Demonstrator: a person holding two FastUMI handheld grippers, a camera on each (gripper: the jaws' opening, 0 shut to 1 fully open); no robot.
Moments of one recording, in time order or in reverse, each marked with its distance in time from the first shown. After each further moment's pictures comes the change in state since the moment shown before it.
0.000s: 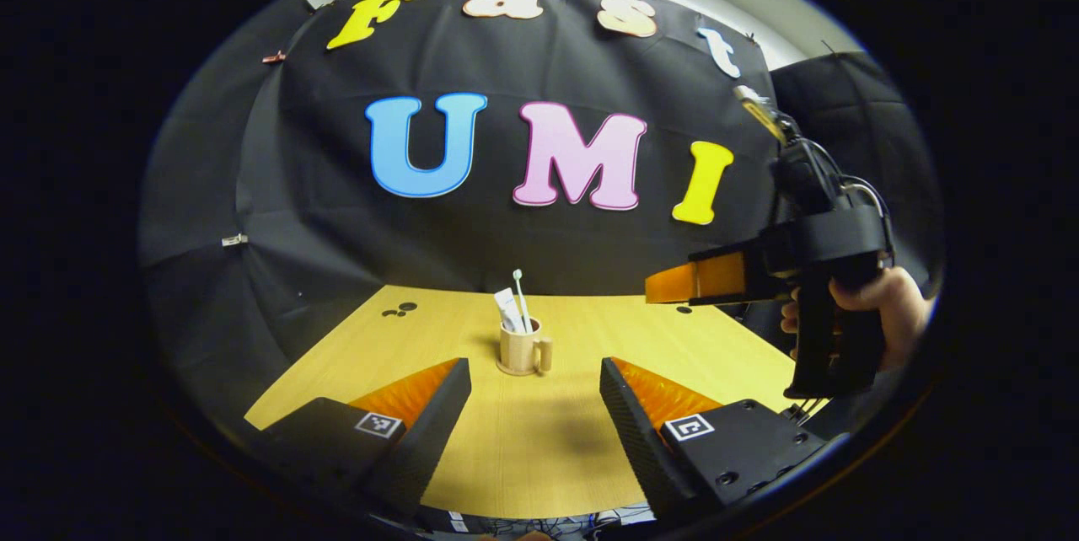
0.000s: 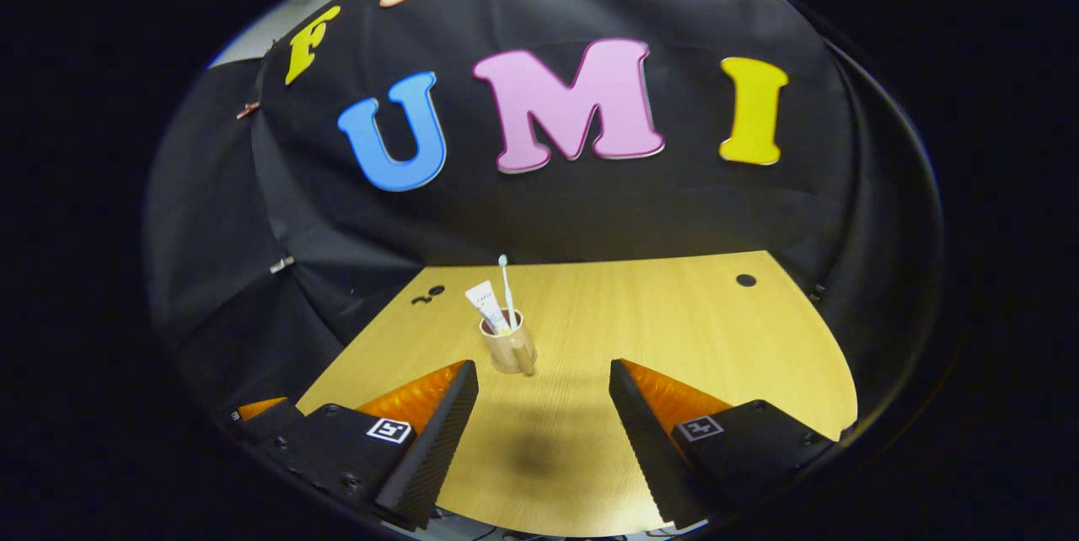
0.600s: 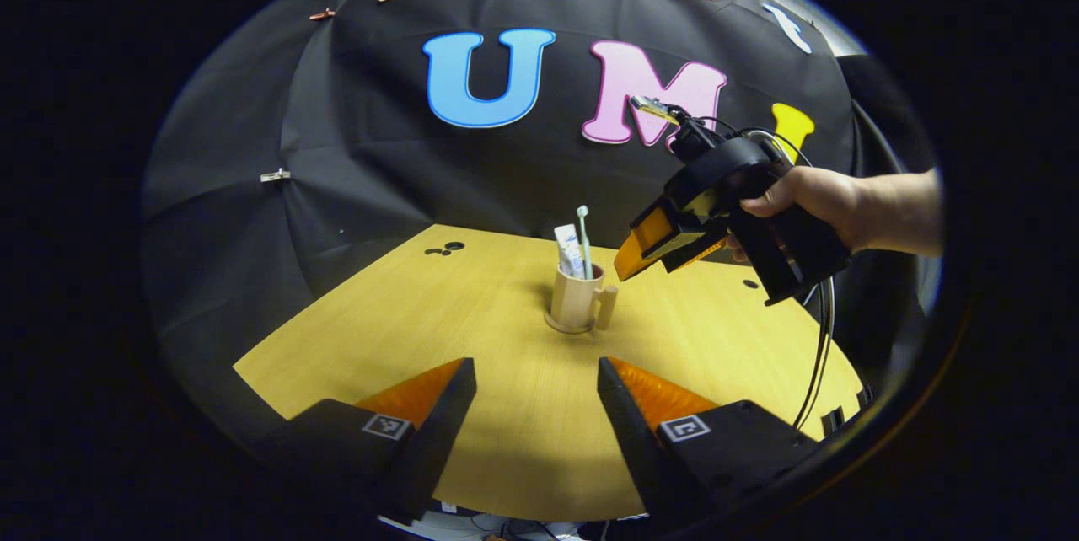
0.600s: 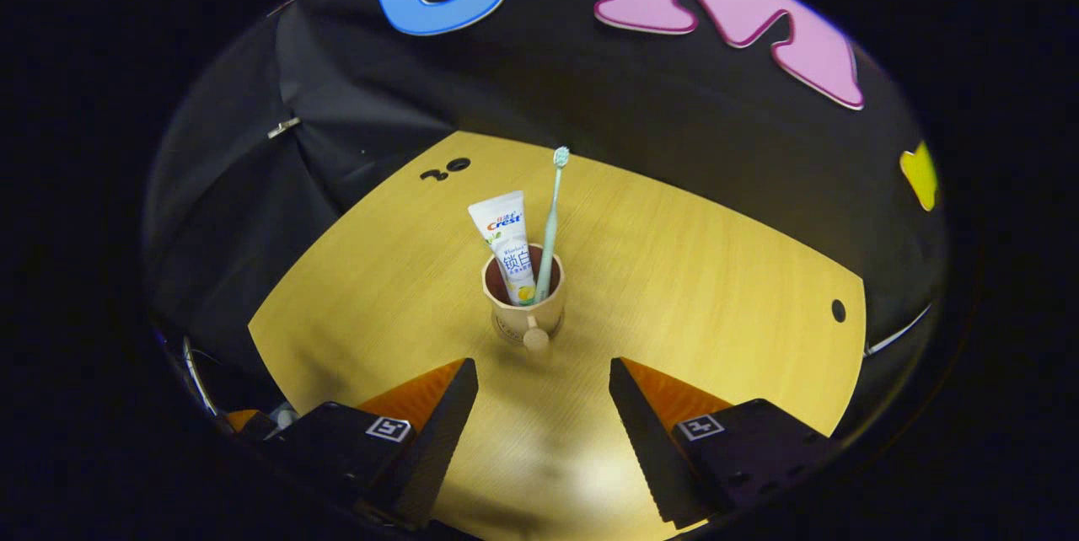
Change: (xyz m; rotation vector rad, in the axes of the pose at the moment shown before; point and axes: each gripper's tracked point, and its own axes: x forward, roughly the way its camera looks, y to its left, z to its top) left arm 0.060 0.047 -0.085 -0.108 0.154 0.188; right arm 0.189 0.041 -0.073 -0.310 0.504 0.192
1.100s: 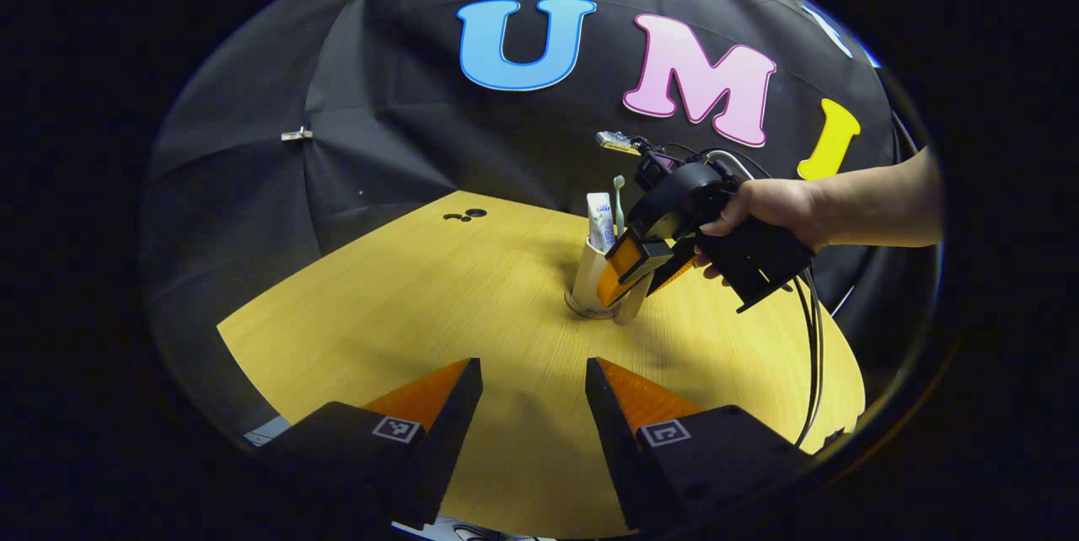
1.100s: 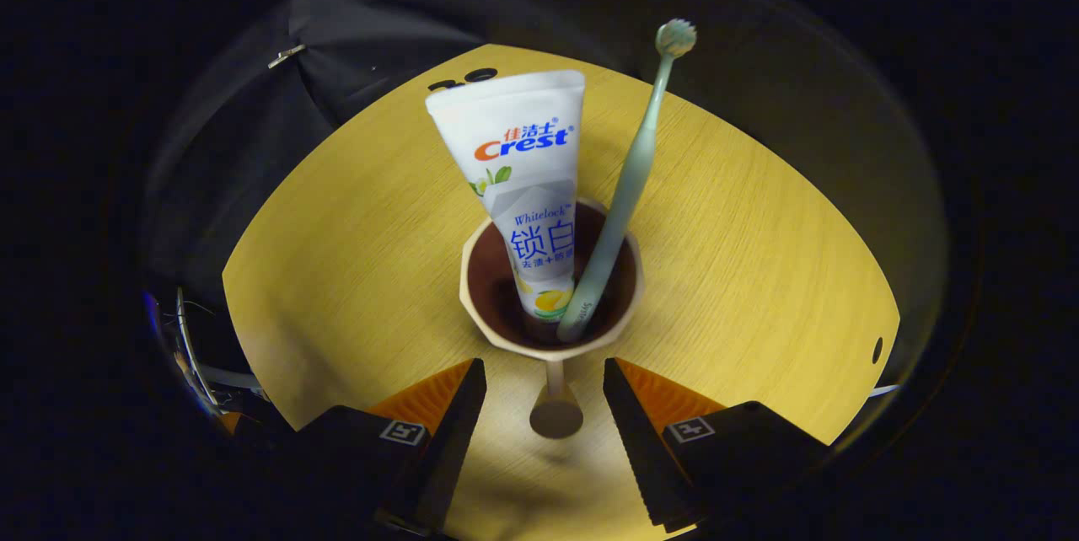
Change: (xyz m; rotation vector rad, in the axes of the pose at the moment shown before) left arm 0.050 0.011 -0.035 -0.087 0.080 0.127; right arm 0.130 0.017 -0.032 -0.151 0.293 0.100
